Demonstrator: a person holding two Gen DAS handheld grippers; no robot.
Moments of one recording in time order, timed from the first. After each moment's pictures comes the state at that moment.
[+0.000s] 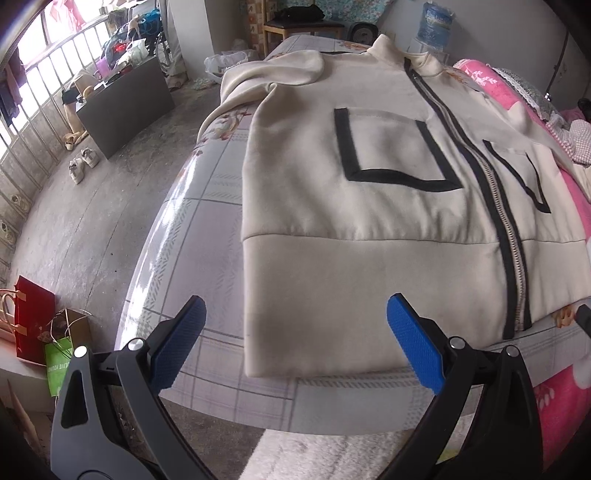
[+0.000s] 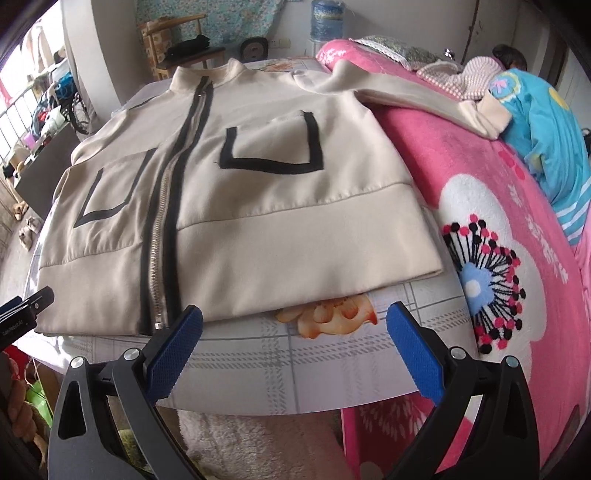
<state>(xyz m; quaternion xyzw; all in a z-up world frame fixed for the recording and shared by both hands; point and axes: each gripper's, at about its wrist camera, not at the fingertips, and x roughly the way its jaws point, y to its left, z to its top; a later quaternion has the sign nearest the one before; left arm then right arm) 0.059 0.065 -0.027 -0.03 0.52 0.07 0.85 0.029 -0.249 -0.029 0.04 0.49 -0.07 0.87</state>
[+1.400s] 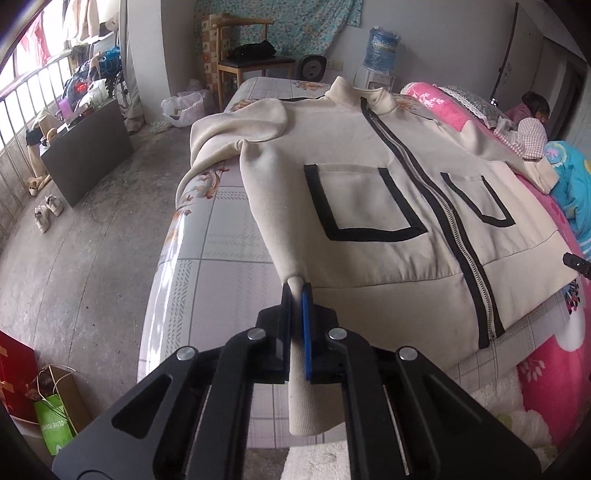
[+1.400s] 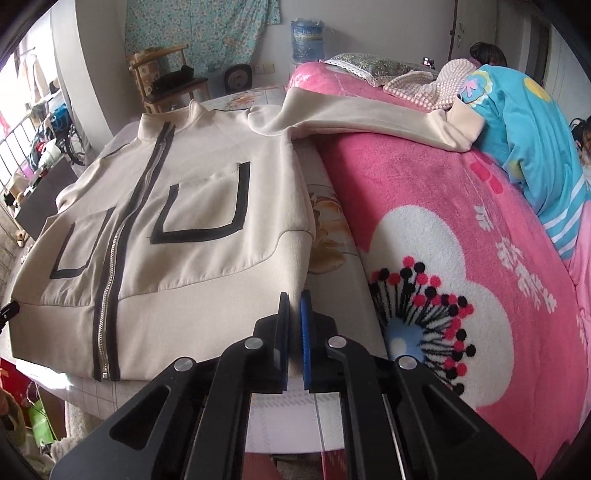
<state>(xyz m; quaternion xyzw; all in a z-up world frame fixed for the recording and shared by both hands) 0.041 0.095 0.003 -0.03 0.45 -0.04 0.89 0.032 -0.331 -0.008 0.06 0.44 -0.07 0.89</state>
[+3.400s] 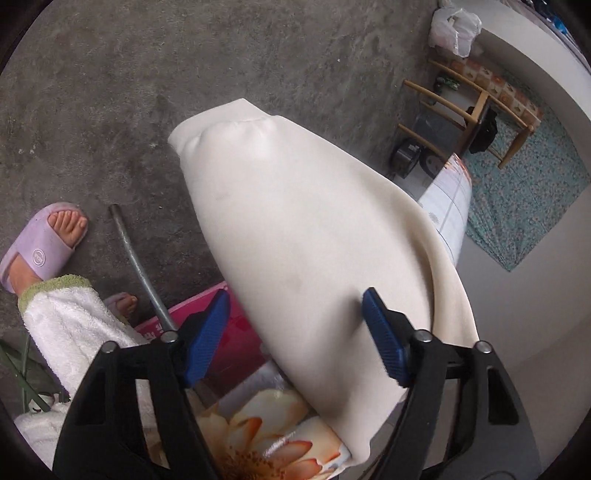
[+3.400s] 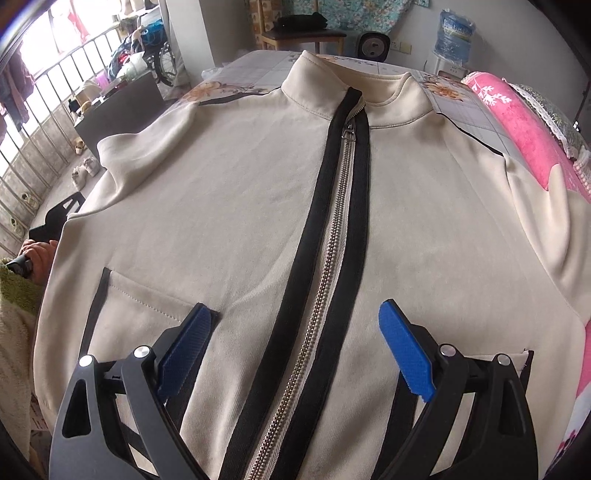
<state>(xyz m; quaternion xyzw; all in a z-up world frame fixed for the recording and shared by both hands) 0.240 0.345 -0.274 -0.78 0.45 -0.02 0.43 0.216 -0.107 -0.054 -0.04 0.51 0.12 0.85</state>
